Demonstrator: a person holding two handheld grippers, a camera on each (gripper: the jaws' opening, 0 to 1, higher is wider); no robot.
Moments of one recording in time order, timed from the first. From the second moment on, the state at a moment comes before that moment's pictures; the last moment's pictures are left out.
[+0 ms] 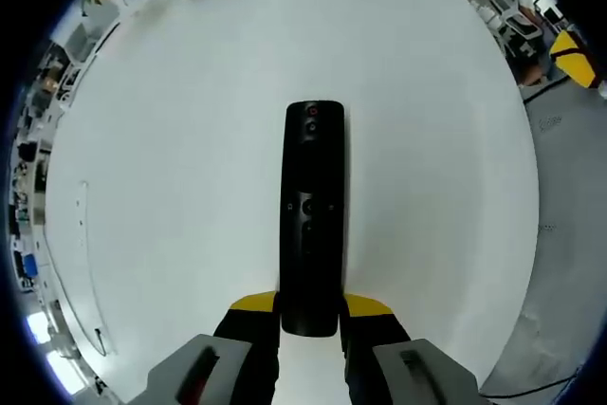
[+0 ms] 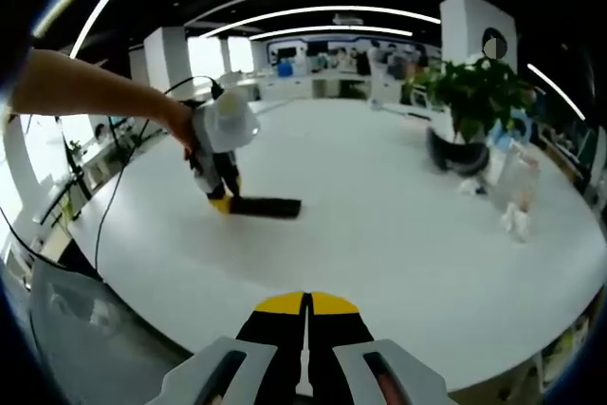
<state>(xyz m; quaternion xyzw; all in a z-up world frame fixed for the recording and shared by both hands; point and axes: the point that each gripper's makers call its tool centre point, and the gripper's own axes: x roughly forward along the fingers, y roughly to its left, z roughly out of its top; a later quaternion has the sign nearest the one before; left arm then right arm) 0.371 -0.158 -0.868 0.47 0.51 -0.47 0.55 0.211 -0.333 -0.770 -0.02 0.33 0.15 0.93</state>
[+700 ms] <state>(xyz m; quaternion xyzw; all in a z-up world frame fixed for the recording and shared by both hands) 0.348 -0.158 -0.868 0.45 0.51 -0.47 0.56 0.213 -0.335 -0.768 -0.02 0.33 0.14 0.93</state>
